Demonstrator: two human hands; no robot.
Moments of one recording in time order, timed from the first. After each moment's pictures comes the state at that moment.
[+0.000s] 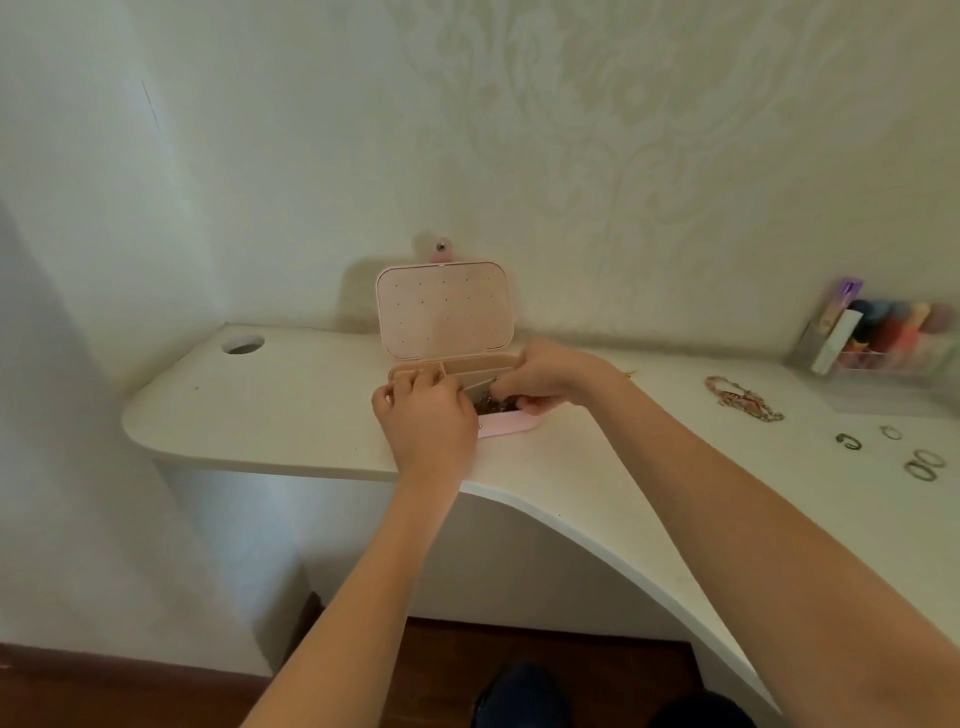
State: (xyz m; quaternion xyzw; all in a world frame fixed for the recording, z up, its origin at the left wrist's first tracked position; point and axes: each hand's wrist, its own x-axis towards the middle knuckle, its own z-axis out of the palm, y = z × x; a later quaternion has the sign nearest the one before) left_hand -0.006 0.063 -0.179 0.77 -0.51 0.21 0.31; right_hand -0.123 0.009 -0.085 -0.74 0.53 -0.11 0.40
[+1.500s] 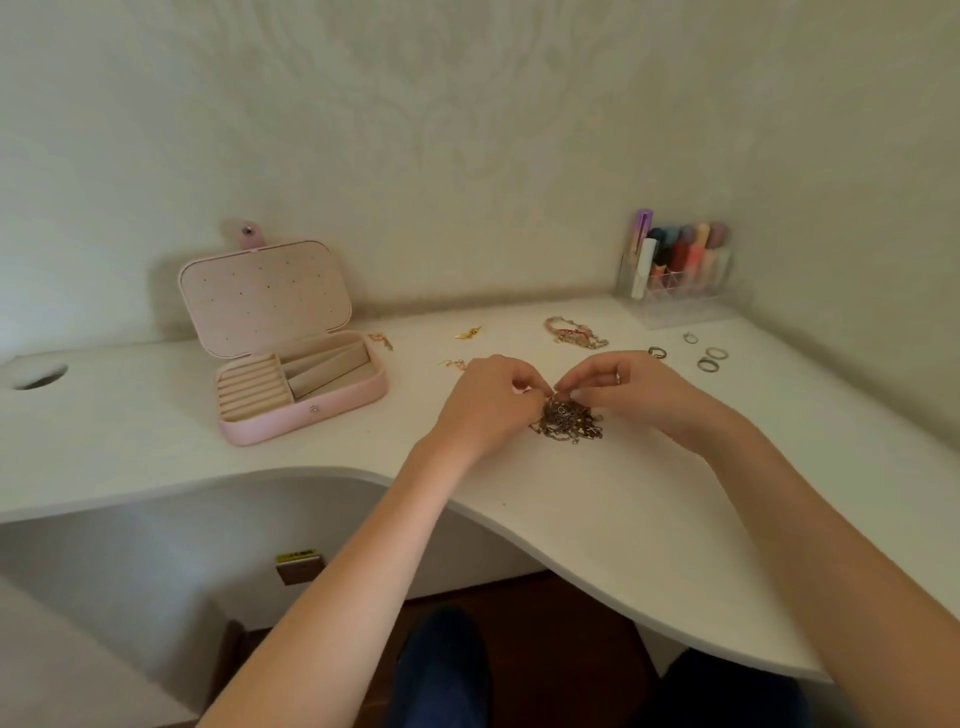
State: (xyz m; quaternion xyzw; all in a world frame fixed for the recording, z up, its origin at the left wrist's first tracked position) left_hand -0.183 0.076 -0.131 0.53 -0.74 -0.26 0.33; right_hand -0.366 0.066 -0.125 -0.69 0.50 -0.32 0.42
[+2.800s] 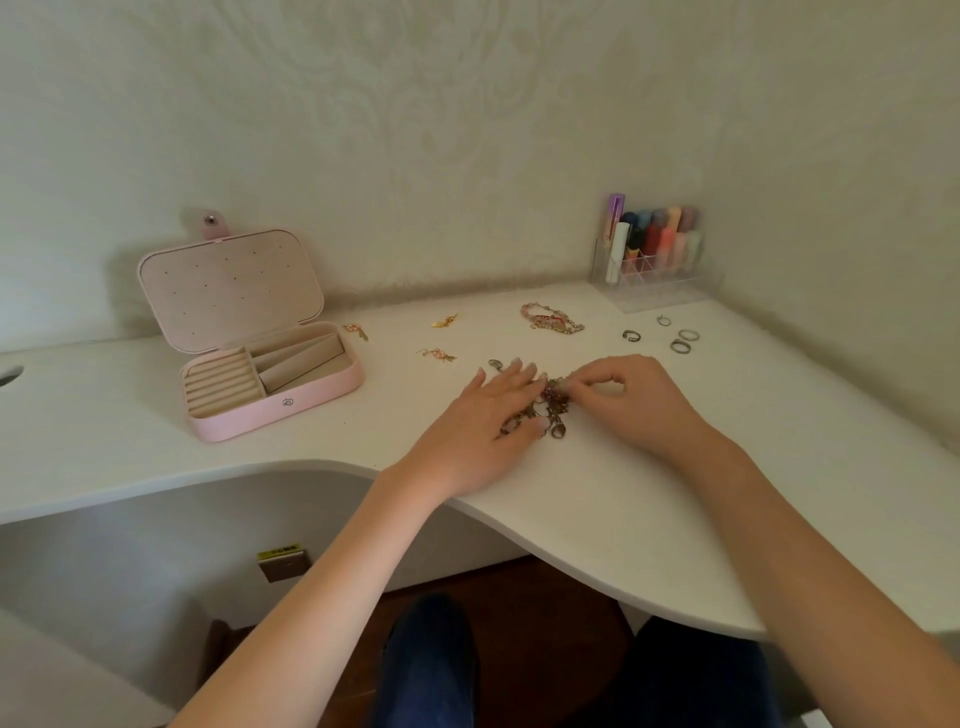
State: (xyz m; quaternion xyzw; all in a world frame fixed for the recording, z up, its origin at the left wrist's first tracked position) left_hand -0.178 0.092 -0.161 0.44 -0.86 -0.18 0.19; right_hand -0.375 0.089 -0.146 -0.74 0.54 -0.34 0.20
